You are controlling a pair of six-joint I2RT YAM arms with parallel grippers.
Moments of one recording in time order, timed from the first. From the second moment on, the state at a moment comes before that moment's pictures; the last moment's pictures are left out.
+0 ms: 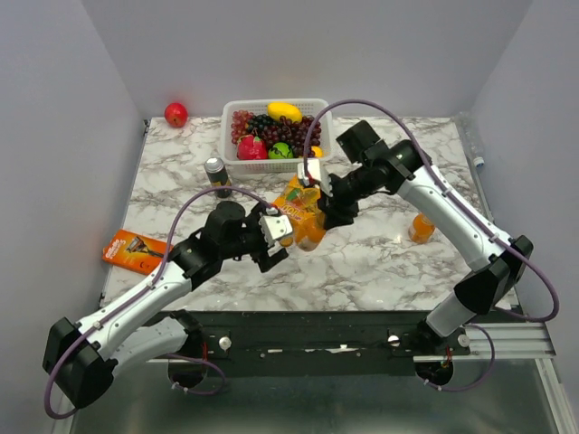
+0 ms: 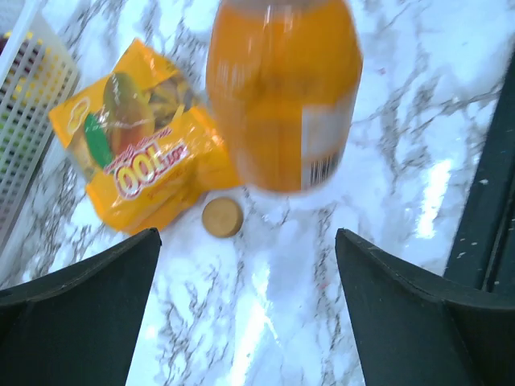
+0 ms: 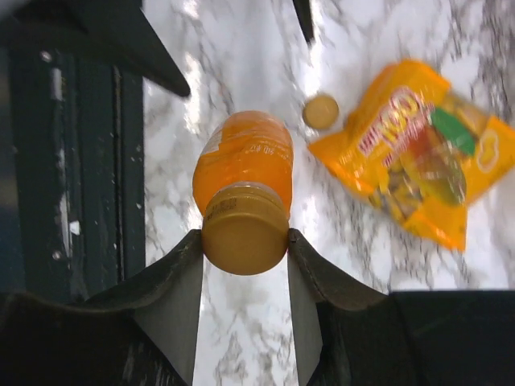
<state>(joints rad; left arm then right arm) -0.70 0.95 0.70 -0.23 0.36 0.40 0.69 1.60 1.73 -1.19 -0.59 -0.78</state>
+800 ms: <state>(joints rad) -0.54 0.94 0.70 -0.30 0.32 0.44 0.17 2.11 2.11 -1.25 -0.18 -0.80</state>
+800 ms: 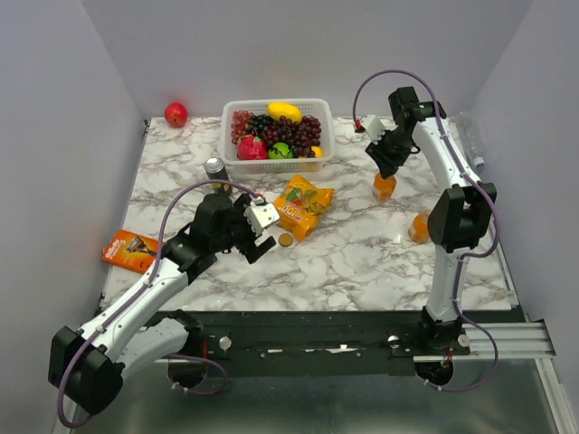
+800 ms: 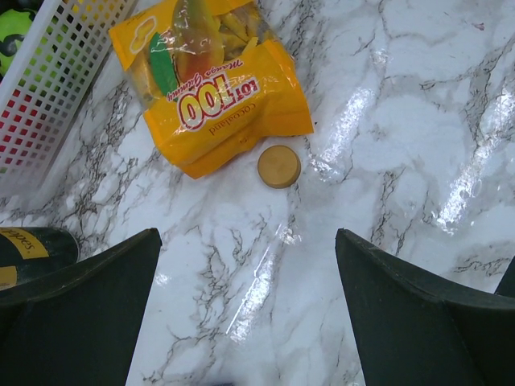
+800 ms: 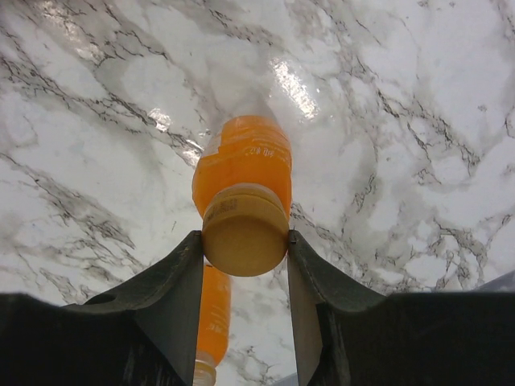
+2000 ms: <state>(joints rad) -0.54 0.98 0.71 -0.25 0.38 0.39 0.16 1.95 1.95 -1.19 -0.15 -0.64</state>
